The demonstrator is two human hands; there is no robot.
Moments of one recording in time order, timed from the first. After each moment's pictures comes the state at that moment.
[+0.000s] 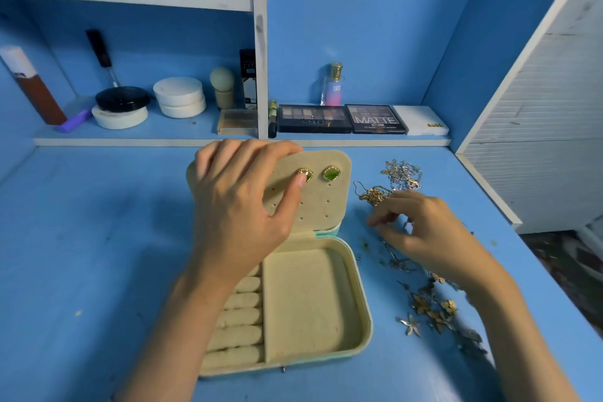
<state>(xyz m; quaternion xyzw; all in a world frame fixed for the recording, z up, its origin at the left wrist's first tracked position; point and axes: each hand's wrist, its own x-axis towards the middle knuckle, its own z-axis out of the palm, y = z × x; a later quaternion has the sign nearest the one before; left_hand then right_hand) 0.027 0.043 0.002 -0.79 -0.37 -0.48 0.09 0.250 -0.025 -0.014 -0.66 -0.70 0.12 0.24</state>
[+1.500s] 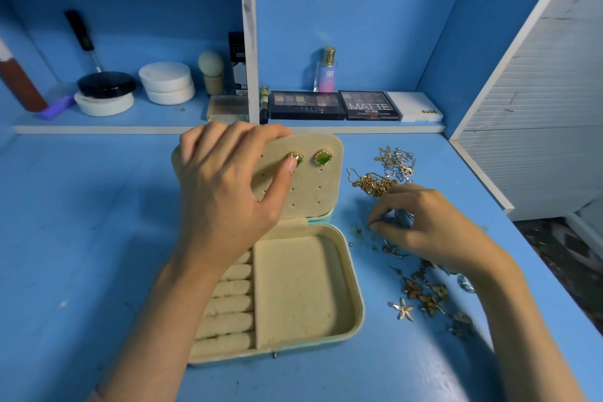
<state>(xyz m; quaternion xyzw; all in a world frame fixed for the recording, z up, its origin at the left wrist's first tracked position) 0.027 0.044 0.000 -0.79 -0.37 -0.48 0.09 0.261 -0.031 -0.016 -0.65 -0.72 0.14 0.21</state>
